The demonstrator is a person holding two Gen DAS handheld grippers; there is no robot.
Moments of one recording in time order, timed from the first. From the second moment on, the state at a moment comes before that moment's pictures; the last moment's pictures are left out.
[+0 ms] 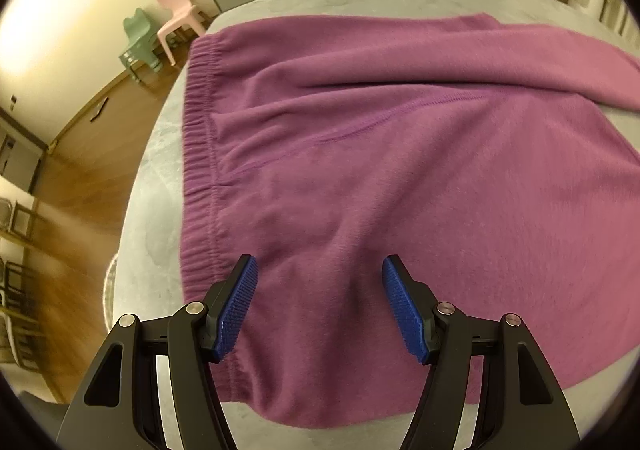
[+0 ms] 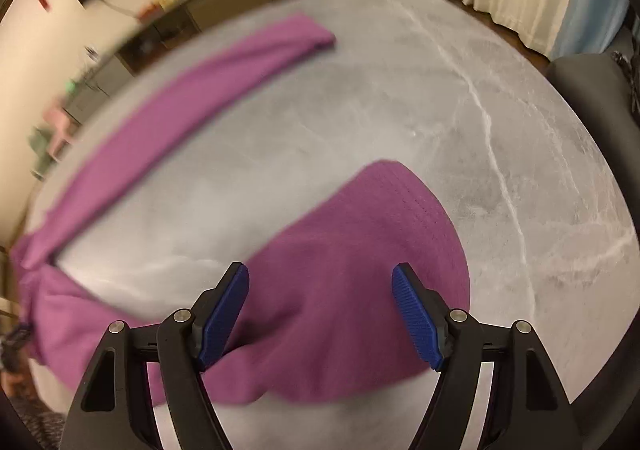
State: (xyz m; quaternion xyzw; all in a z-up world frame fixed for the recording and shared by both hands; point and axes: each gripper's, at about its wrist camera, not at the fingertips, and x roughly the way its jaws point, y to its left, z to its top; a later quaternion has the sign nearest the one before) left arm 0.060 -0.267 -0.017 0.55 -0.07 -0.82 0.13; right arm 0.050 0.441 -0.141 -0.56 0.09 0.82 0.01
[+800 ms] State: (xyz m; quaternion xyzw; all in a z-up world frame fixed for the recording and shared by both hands) left arm 0.058 -0.277 -0.024 0.55 -0.10 -0.81 0.16; right arm 0.029 0.416 -0.036 -0.46 0.08 0.88 -0.04
